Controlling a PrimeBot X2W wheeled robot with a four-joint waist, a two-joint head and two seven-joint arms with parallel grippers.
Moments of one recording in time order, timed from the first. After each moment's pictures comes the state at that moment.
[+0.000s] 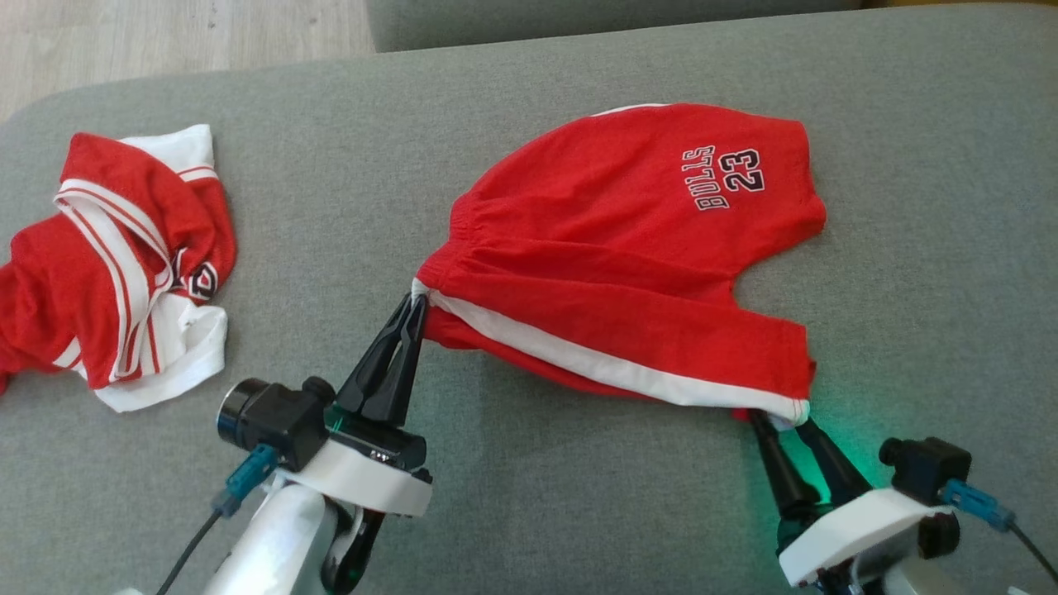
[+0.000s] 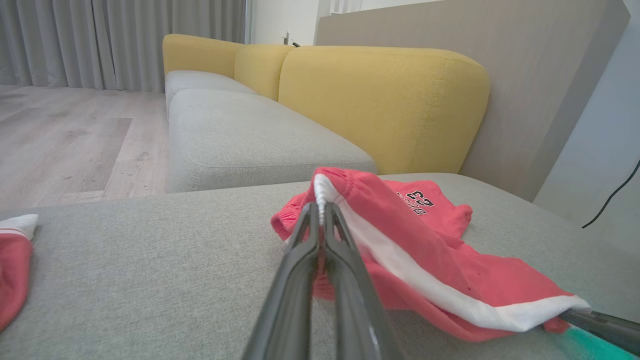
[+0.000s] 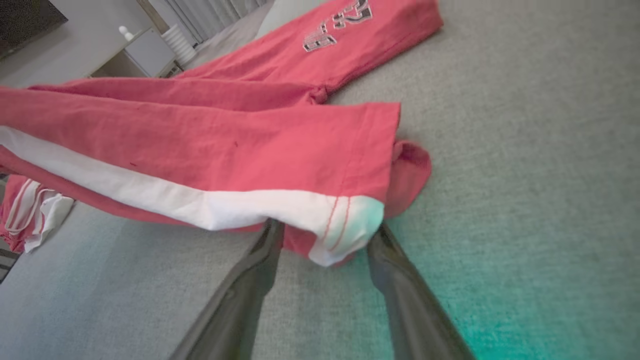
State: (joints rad) left arm -0.25 0.18 -0.45 0.27 -0.36 -0.12 -0.26; right arm -0.03 -0.25 0.39 0.37 0.65 0.12 -0.17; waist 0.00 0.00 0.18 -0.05
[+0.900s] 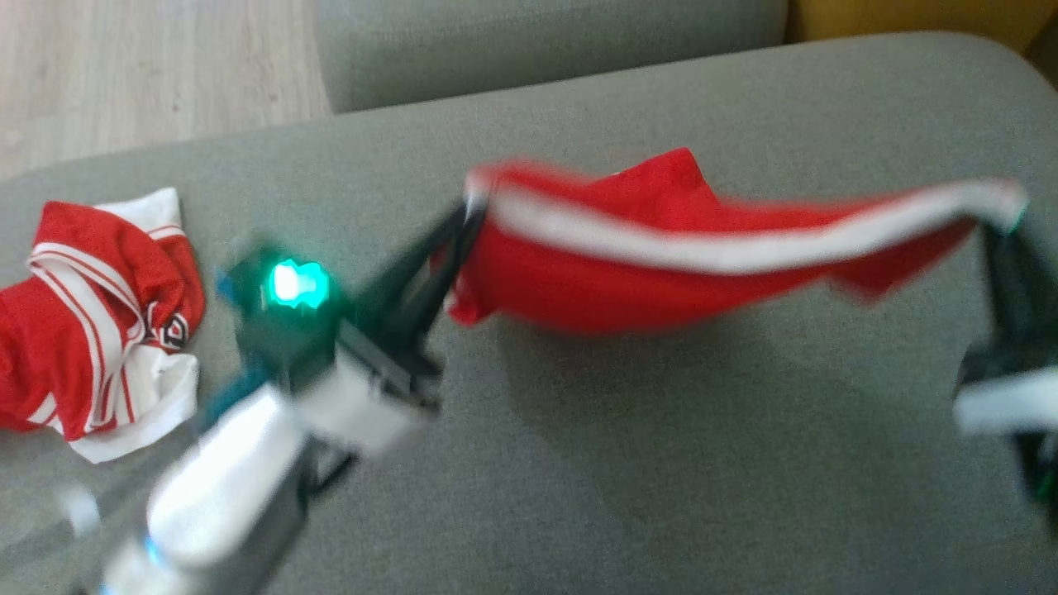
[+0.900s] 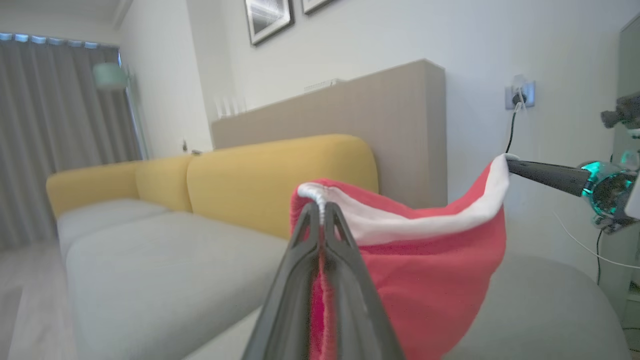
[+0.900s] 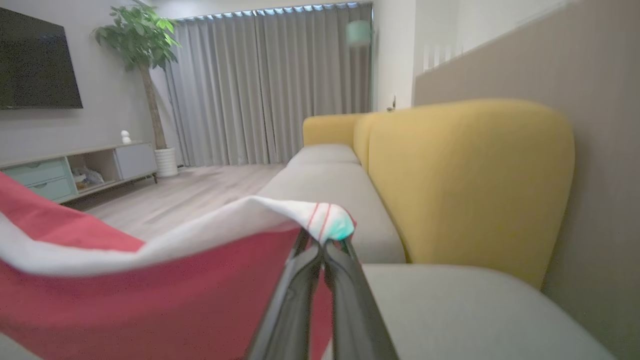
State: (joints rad) left arm -0.45 0.35 -0.65 0.06 -0.42 -0.13 -0.22; right arm -0.07 -0.40 0.06 -0.06 0.46 0.12 -0.11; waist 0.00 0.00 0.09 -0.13
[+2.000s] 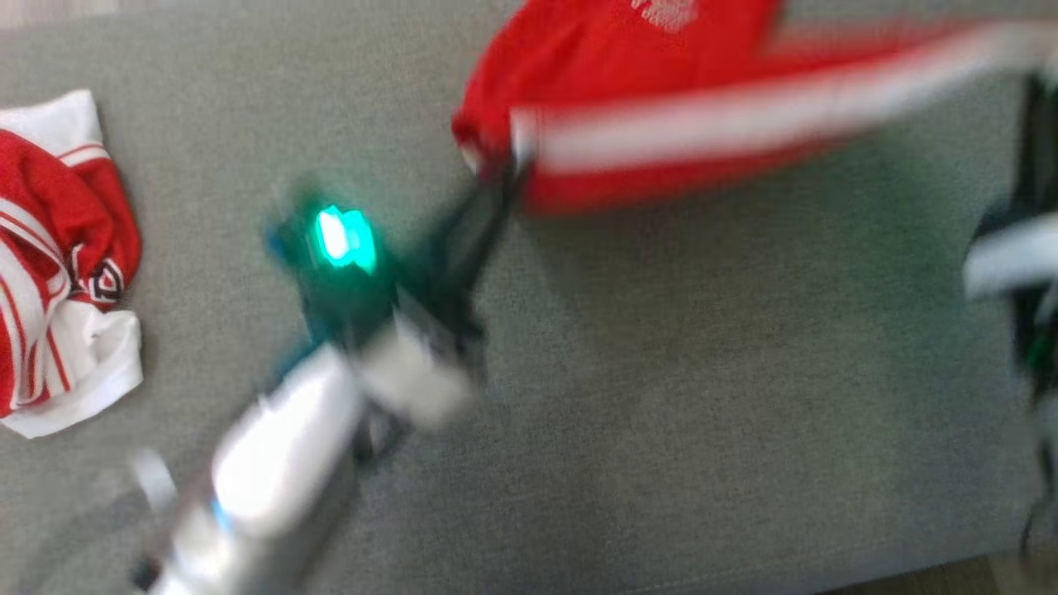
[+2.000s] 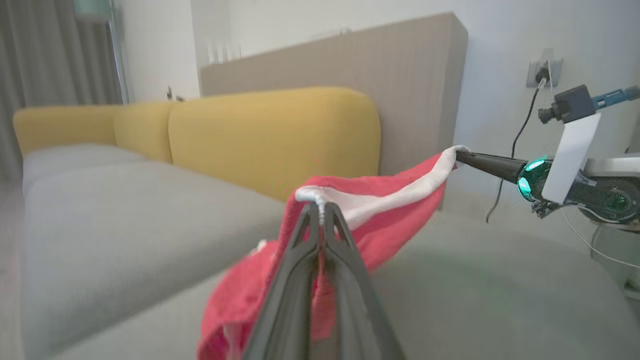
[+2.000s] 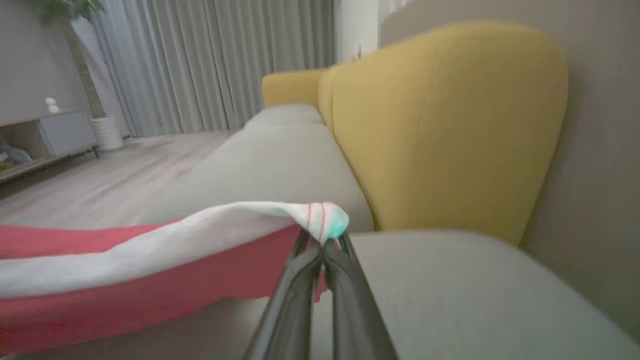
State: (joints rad) left arm -0.64 0.24 -0.69 0.21 -0.36 -0.13 -0.26; right arm -0.53 -0.41 0.12 0.41 0.48 0.12 -0.24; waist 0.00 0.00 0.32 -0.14
